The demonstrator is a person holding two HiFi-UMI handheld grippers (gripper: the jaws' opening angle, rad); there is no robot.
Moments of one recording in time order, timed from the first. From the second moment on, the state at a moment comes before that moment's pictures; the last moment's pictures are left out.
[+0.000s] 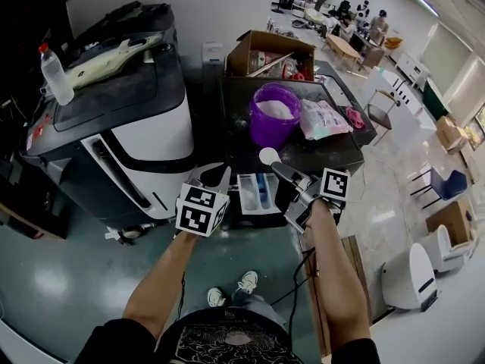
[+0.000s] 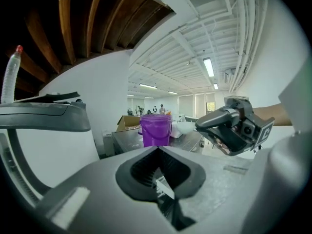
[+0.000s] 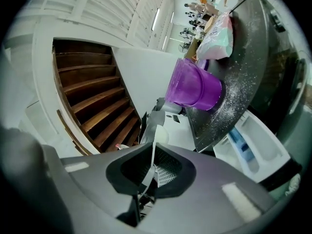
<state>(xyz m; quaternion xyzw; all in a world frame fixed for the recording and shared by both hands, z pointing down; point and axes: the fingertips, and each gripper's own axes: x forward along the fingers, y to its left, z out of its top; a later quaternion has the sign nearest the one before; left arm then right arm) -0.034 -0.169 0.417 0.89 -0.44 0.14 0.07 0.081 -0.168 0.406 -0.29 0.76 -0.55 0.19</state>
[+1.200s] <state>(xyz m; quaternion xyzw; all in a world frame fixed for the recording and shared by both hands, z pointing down) -0.028 -0.171 0.462 0.84 -0.52 0.14 0.12 0.085 -0.179 0.500 -0.22 0.80 -0.56 0.01</state>
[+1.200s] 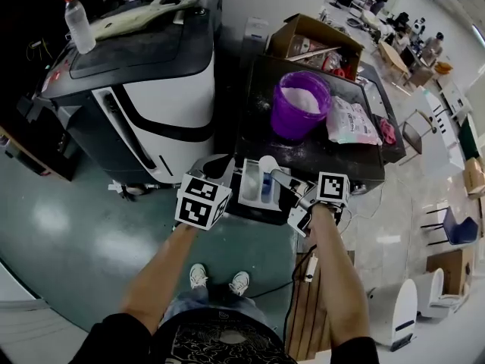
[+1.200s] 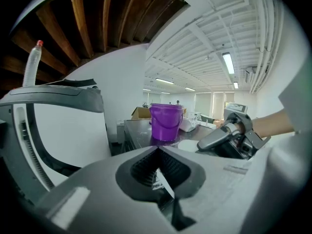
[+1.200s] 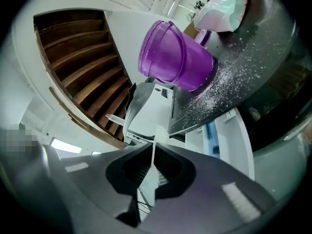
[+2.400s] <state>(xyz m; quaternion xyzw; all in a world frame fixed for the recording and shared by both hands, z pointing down) -0.033 -0.161 0.496 0.81 -0.55 0.16 0.15 0.079 -0.180 0.563 -0.20 0.82 -0.50 -0.18</state>
